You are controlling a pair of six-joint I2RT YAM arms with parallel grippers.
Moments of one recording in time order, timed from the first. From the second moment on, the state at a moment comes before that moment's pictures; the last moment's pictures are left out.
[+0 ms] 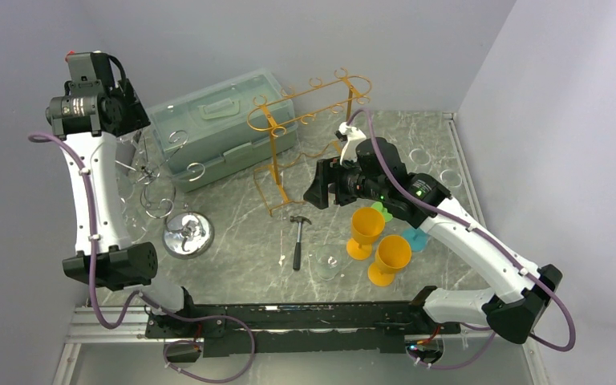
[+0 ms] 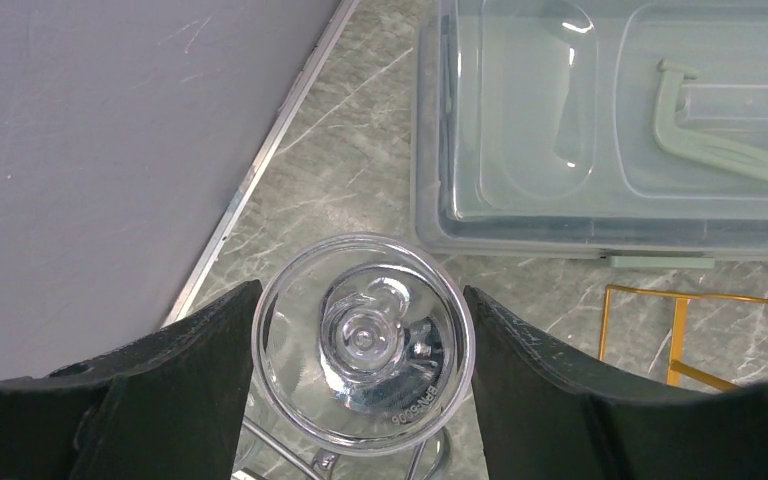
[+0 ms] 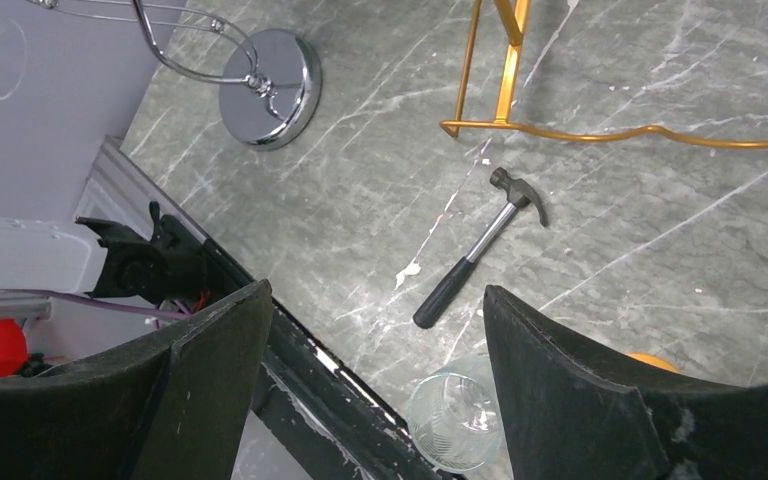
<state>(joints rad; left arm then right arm) 0.17 1.57 2.14 -1.27 -0.26 -0.25 0.76 1.20 1.30 -0.63 -0.13 0.46</state>
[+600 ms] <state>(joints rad) 0.14 1.62 2.20 -1.27 -0.27 -0.20 0.76 1.21 1.30 -0.62 -0.13 0.46</state>
